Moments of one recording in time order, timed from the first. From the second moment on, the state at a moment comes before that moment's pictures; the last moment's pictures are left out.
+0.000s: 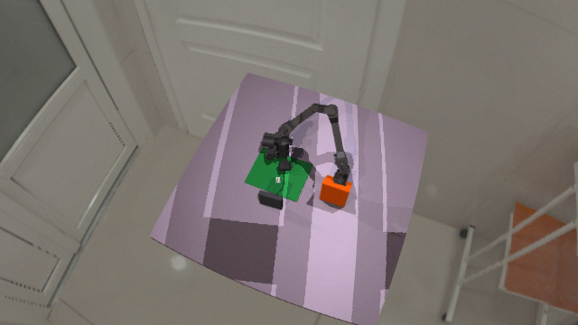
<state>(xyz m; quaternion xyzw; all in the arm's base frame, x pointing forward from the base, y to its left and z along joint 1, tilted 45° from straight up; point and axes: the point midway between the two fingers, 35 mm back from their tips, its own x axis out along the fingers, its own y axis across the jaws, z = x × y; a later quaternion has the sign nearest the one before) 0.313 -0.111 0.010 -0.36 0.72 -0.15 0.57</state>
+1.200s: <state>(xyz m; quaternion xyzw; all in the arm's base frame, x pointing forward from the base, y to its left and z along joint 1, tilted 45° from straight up) 0.307 -0.143 -0.022 -0.36 0.73 -0.15 0.57</state>
